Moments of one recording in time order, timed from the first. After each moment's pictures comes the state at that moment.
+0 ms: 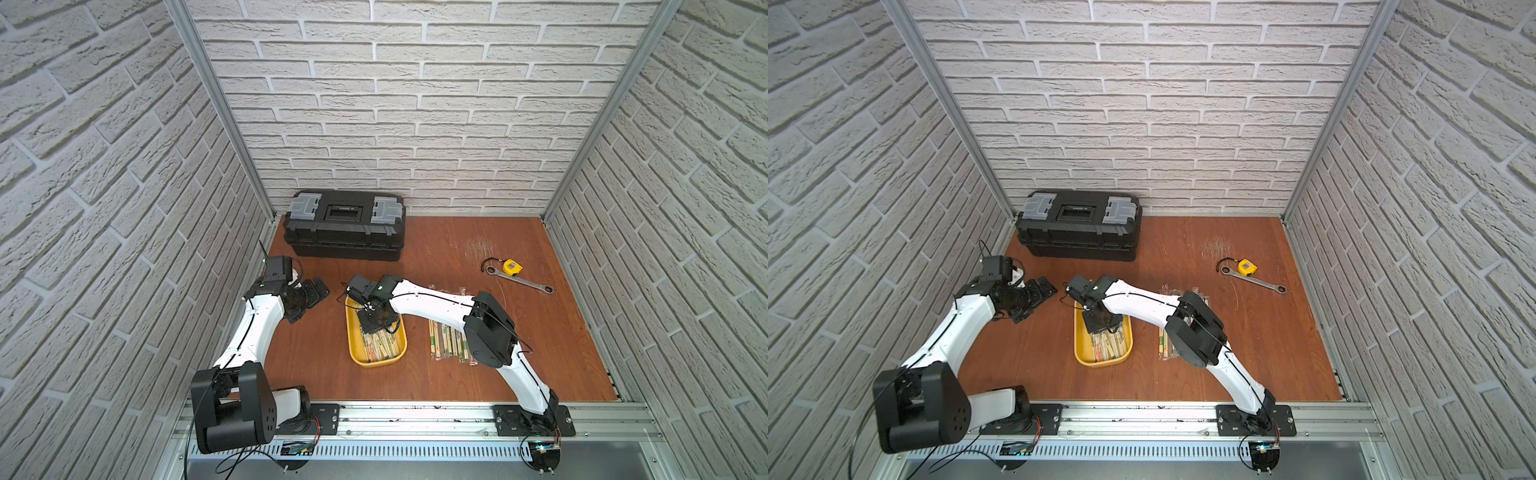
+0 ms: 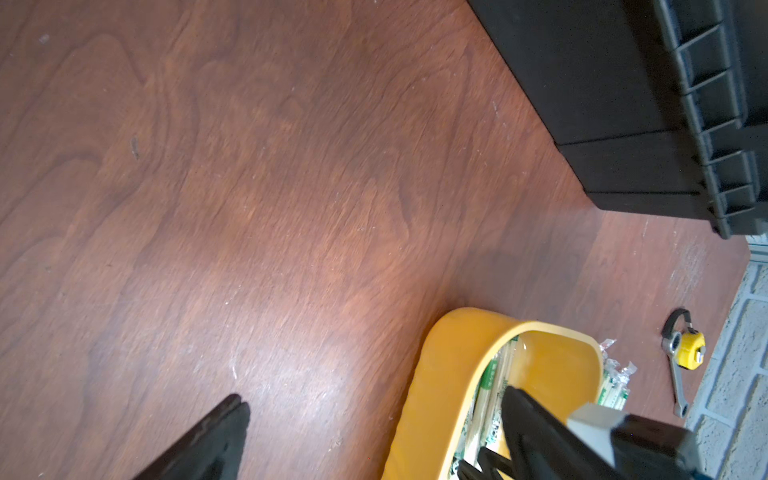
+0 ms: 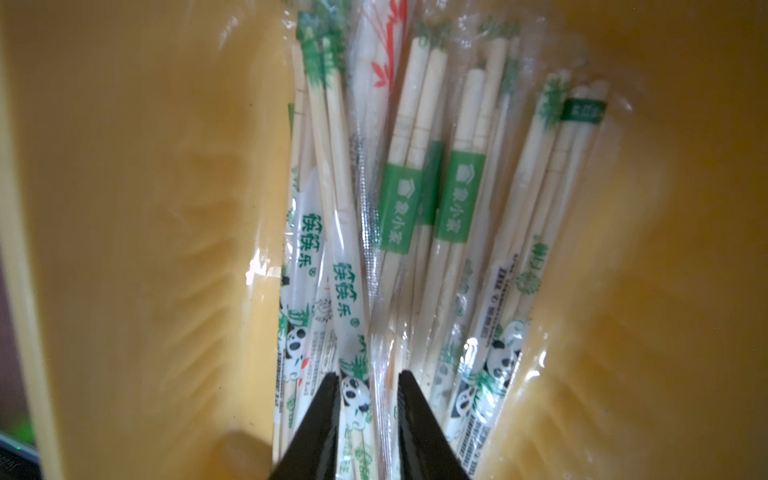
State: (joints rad) left arm 0.12 1.25 0.85 -0.72 0.30 -0.51; right arm 0.98 2.28 1.94 -1.04 0.02 0.61
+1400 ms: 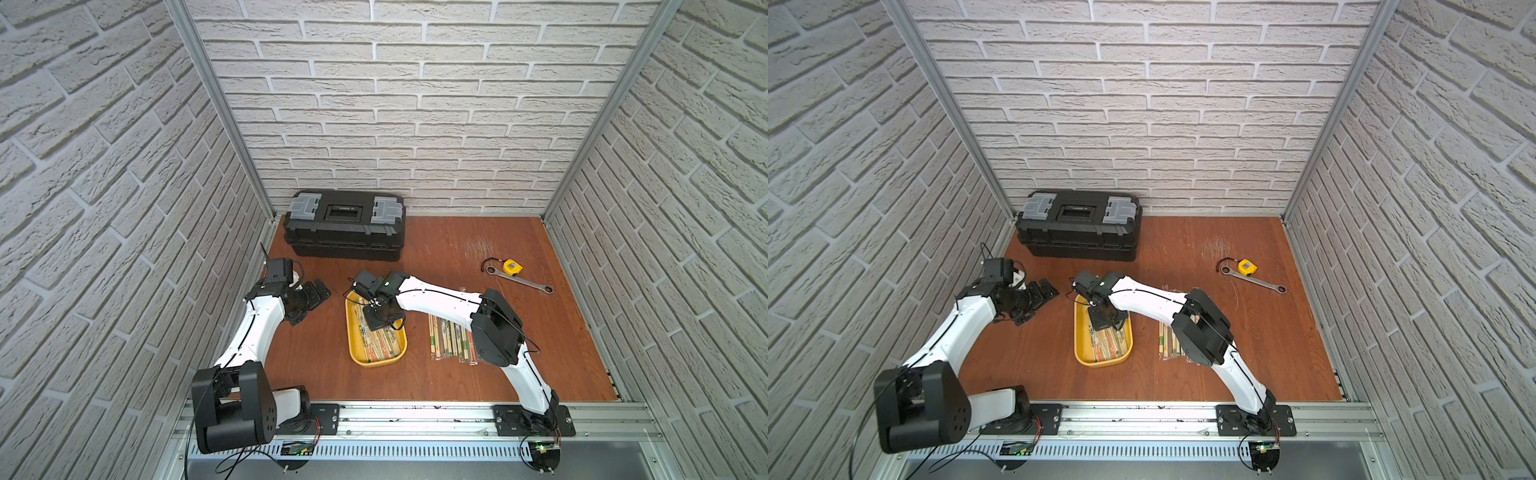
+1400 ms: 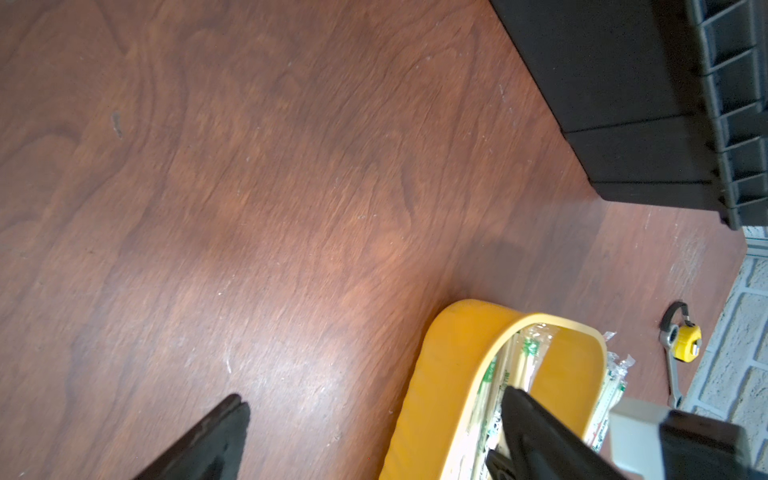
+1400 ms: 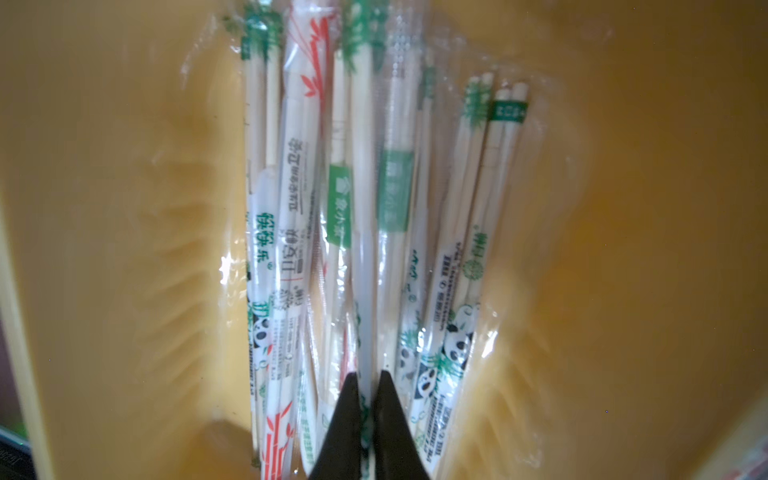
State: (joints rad) left arm 0.12 1.25 0.83 -0.71 0.32 -0.52; right arm 0.94 2.20 1.85 -1.03 0.02 0.62
